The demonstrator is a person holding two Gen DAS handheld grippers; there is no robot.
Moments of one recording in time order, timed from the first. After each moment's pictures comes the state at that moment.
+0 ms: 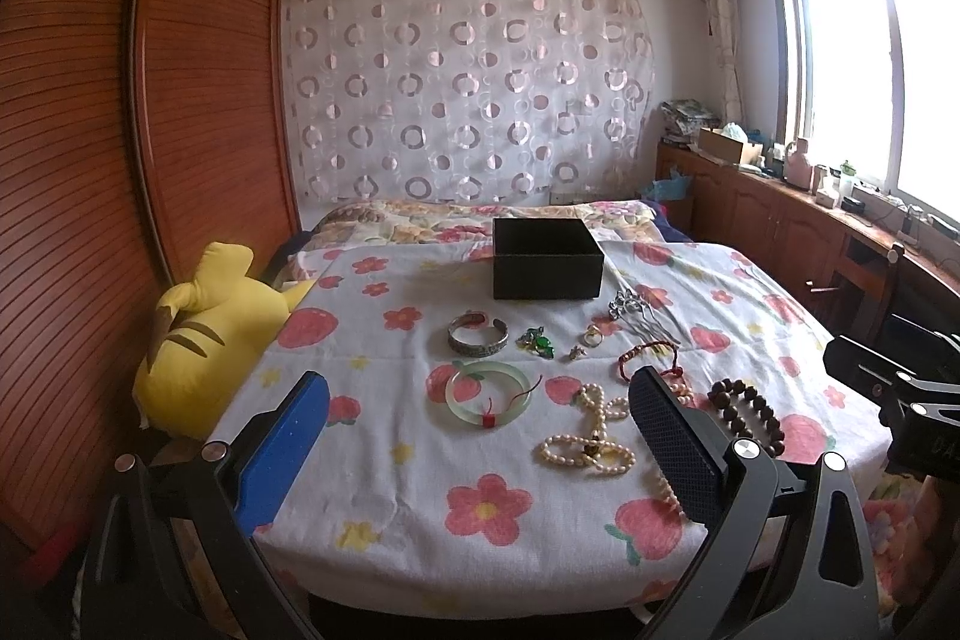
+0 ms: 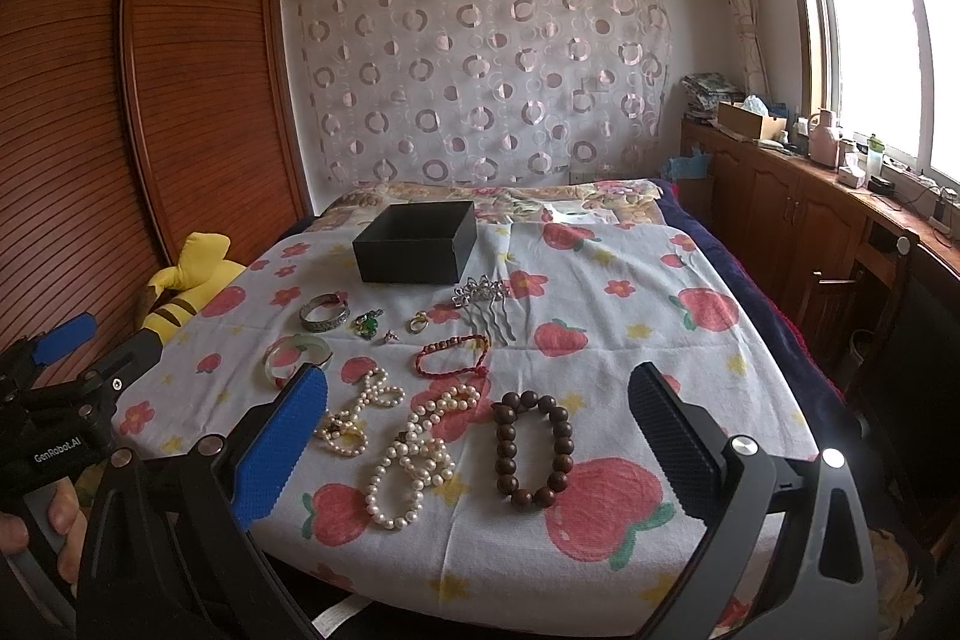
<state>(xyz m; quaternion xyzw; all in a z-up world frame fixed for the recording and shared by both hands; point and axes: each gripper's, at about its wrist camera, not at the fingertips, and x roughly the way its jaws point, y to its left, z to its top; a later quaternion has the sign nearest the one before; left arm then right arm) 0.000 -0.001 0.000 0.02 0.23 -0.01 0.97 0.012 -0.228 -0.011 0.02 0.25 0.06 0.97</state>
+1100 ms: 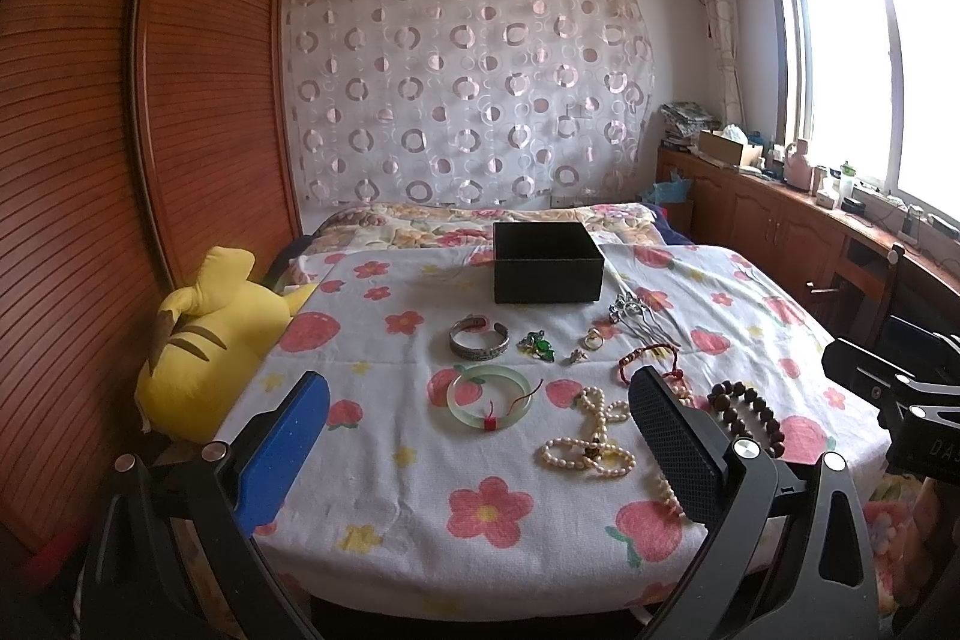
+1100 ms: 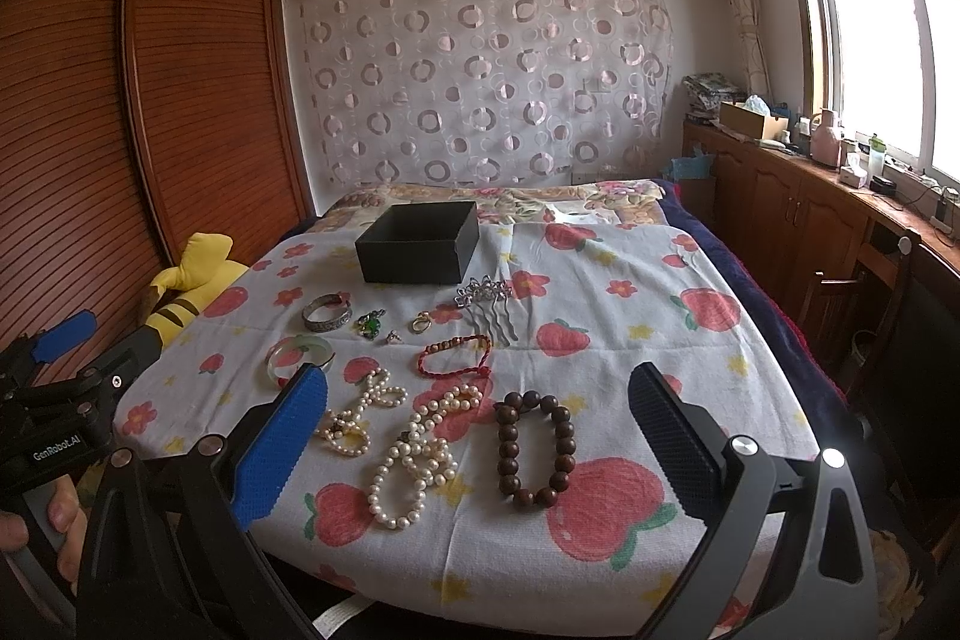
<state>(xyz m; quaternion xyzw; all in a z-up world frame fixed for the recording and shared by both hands) -0.002 0.000 0.000 0.02 0.23 -0.01 0.97 0.012 -0.228 -0.011 0.02 0.25 0.06 0.97</state>
